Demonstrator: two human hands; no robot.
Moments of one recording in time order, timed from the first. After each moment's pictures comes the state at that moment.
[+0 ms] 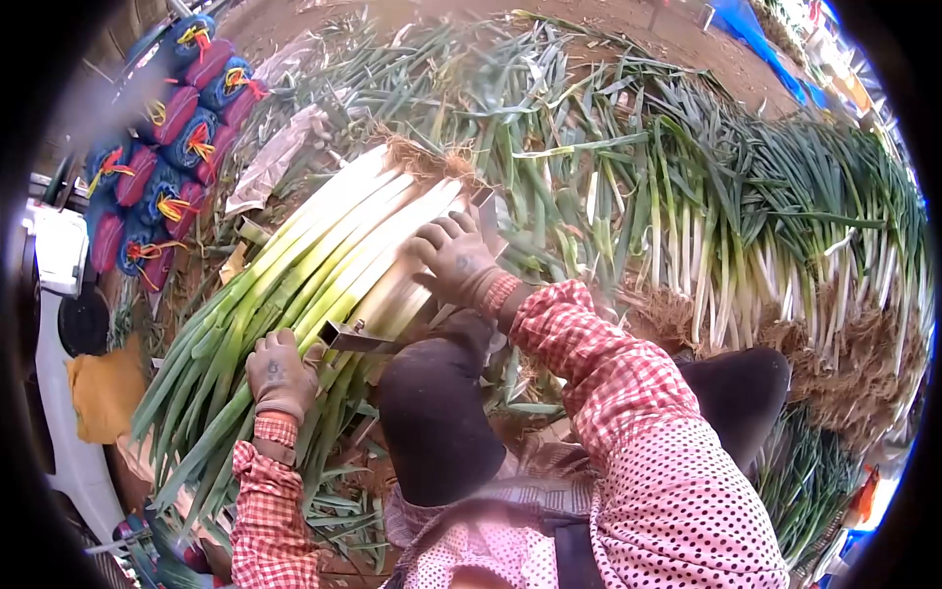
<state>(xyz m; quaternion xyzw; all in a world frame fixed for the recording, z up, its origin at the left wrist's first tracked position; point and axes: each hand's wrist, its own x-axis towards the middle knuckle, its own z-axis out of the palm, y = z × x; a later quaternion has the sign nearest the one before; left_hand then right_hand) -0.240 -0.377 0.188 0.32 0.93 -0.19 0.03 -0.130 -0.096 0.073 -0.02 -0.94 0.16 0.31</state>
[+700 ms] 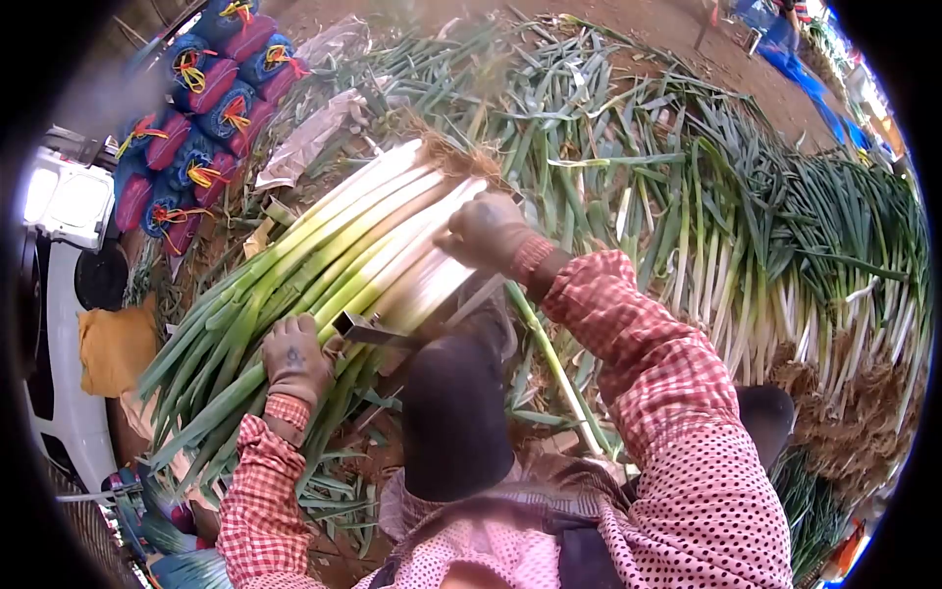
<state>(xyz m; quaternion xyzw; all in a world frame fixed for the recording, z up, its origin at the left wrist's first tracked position) -0.237 -0.376 0.179 0.33 0.92 -0.22 0.02 -0.152 -0.055 0.140 -0.07 -0.98 0.18 0.04</state>
